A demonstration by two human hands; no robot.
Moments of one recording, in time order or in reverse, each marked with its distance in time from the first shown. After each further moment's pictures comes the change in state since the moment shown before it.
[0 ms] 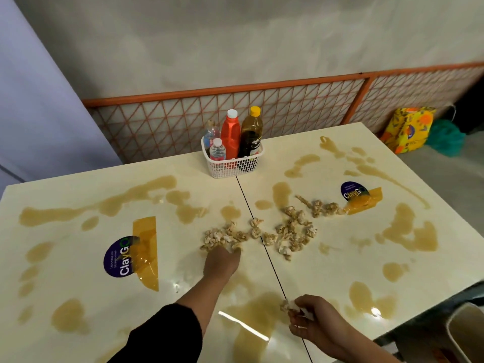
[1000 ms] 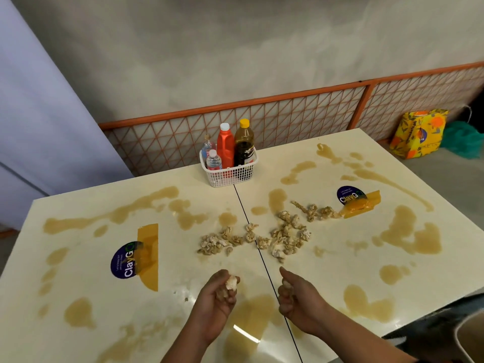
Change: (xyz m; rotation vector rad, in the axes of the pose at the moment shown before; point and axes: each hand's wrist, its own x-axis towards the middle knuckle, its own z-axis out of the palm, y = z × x) left_hand -0.138 -0.004 -0.025 -1.559 -0.412 -0.303; right_hand -0.005 -0.025 0.009 0.065 -0.040 -0.068
